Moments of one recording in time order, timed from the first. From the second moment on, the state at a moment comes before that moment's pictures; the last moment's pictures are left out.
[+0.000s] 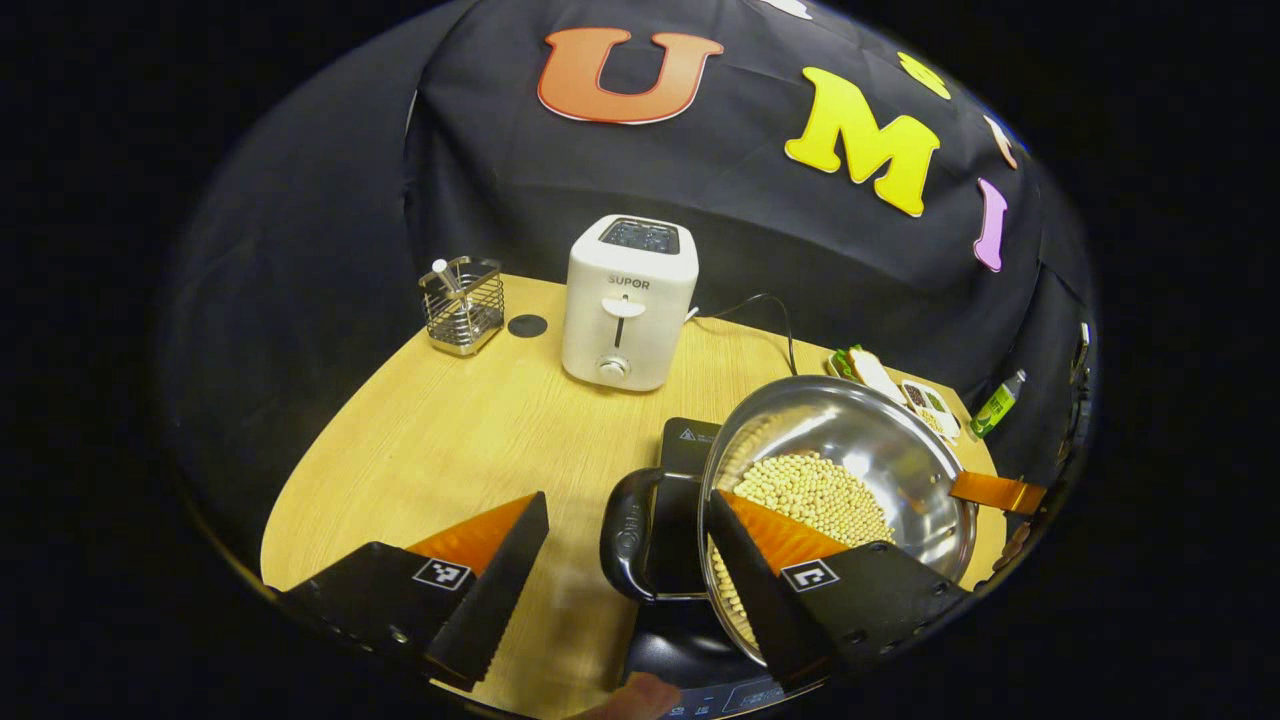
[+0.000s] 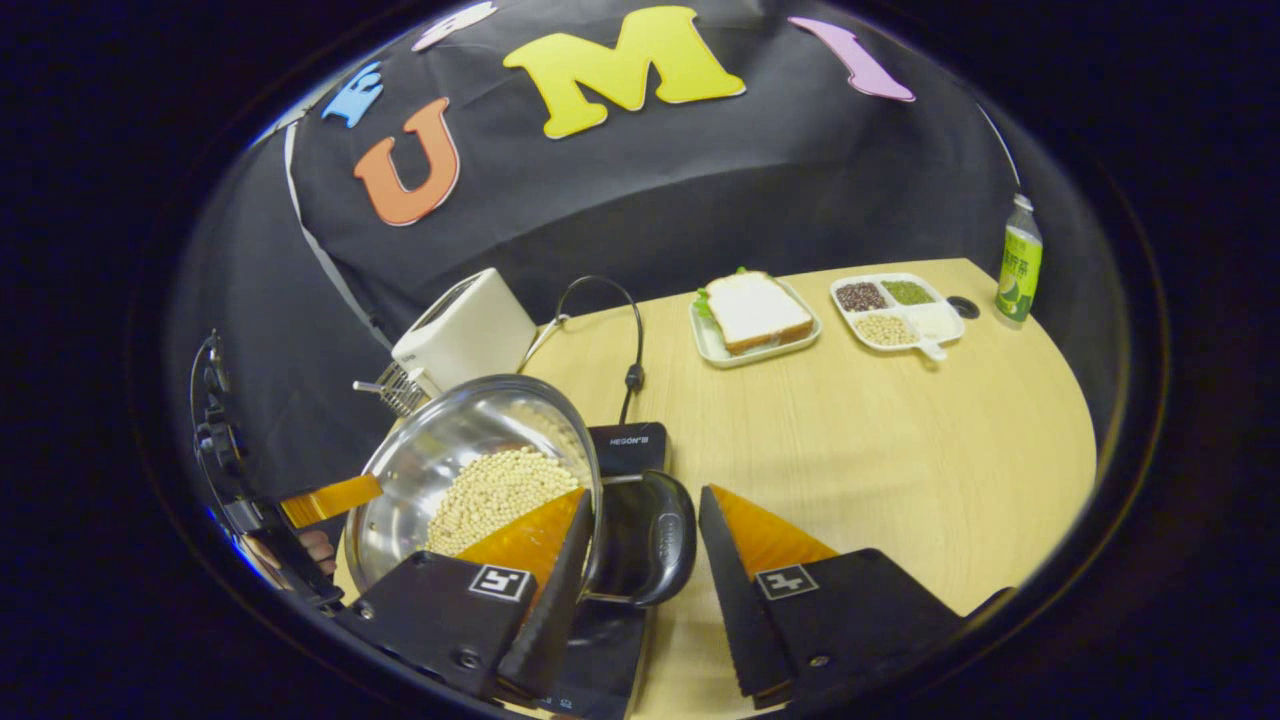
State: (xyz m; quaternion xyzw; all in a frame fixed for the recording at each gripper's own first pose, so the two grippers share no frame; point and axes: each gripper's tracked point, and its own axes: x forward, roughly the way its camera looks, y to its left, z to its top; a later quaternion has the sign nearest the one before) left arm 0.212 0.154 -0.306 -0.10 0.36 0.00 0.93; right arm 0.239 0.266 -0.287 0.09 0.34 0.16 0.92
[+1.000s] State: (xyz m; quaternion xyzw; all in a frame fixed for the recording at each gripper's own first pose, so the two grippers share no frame) left arm 0.101 0.130 -0.105 -0.02 0.10 0.02 0.99; right arm 0.127 0.153 -0.145 0.06 0.12 0.11 0.98
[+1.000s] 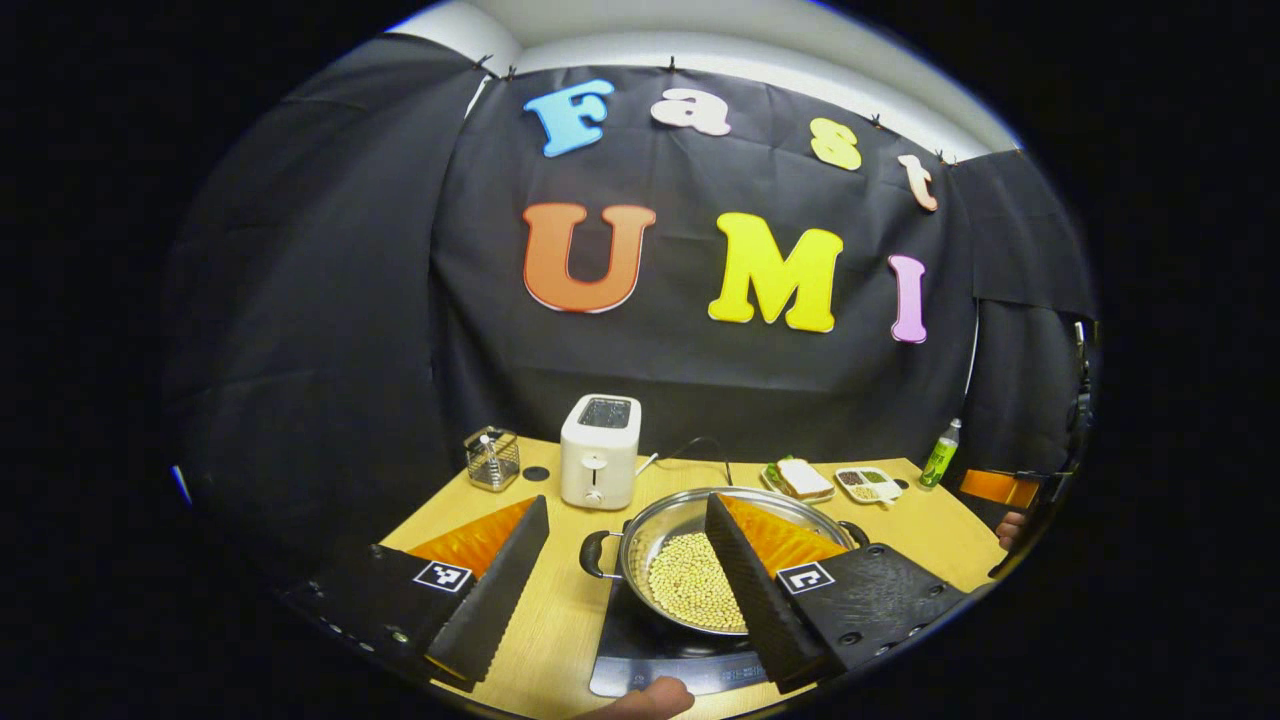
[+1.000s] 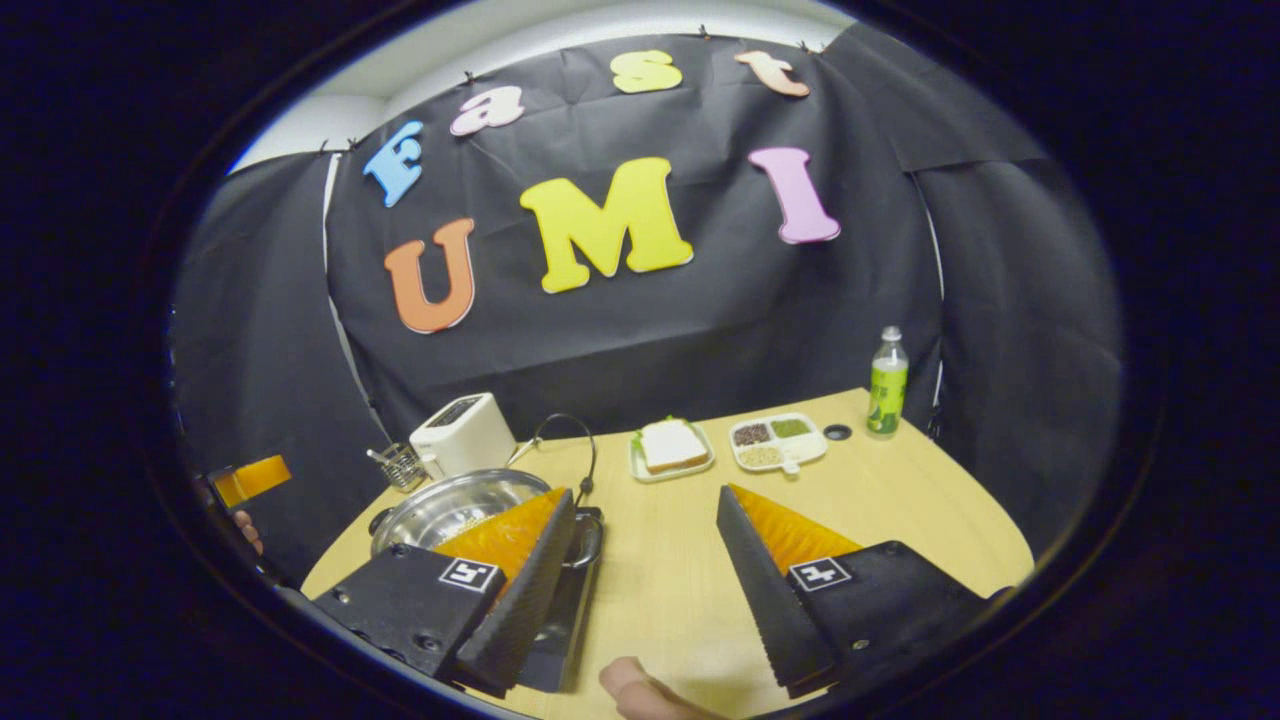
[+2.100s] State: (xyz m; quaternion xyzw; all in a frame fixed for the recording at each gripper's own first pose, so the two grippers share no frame) left arm -0.083 0.026 0.002 -0.01 -0.05 -0.02 1.00; right arm -0.090 0.066 -0.020 0.00 -0.06 0.06 1.00
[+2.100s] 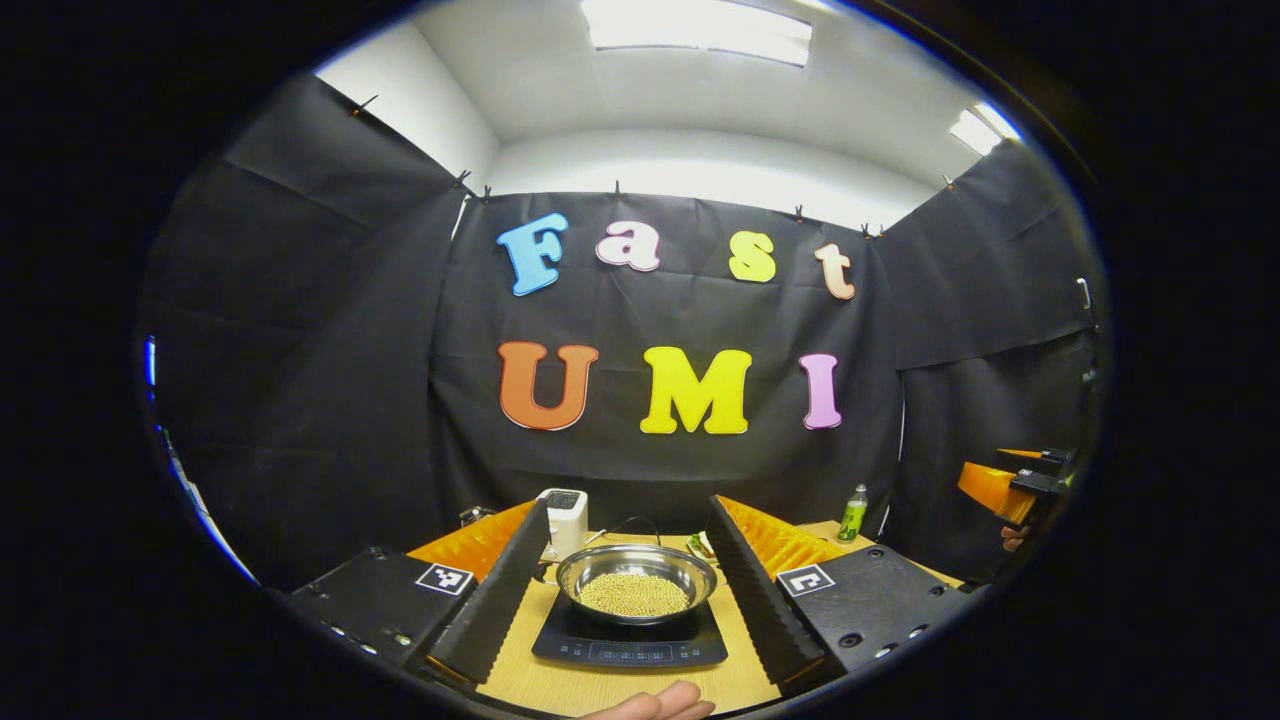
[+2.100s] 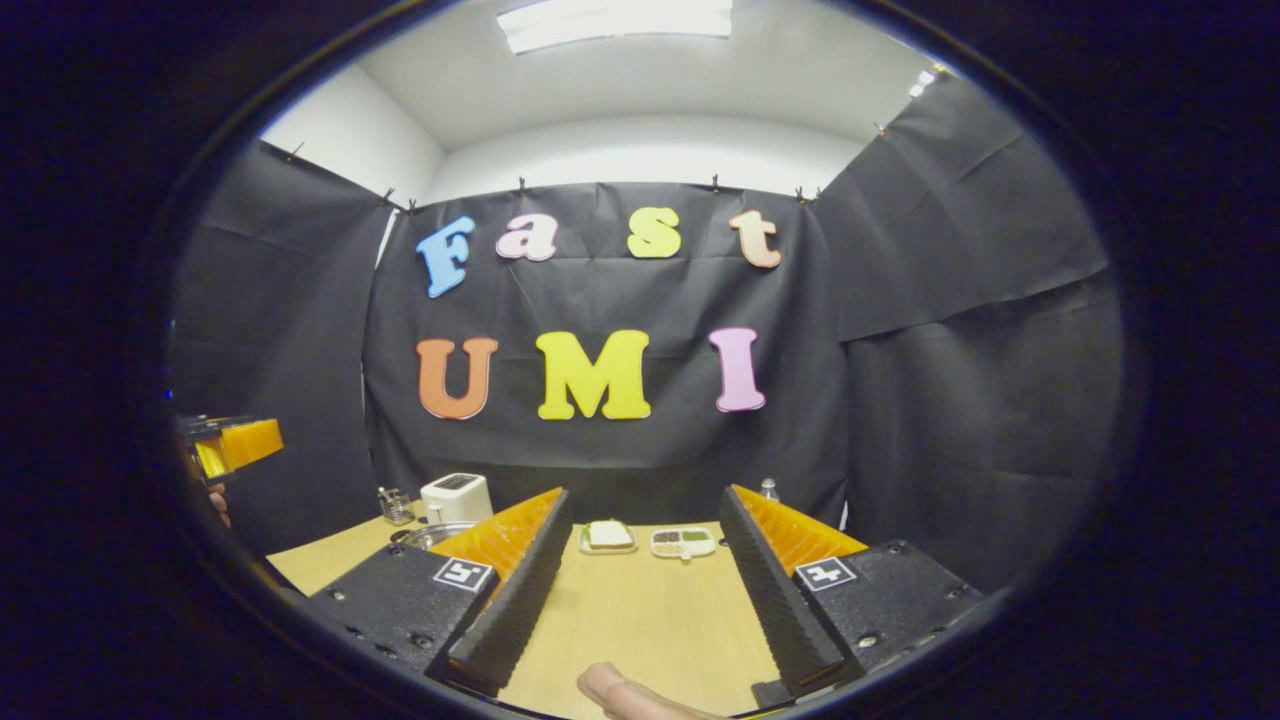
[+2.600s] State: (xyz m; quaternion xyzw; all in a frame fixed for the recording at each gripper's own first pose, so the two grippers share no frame) left arm -0.085 0.024 -0.008 -0.03 -0.05 -0.02 1.00; right arm -0.114 0.051 -0.016 0.00 -0.09 0.05 0.99
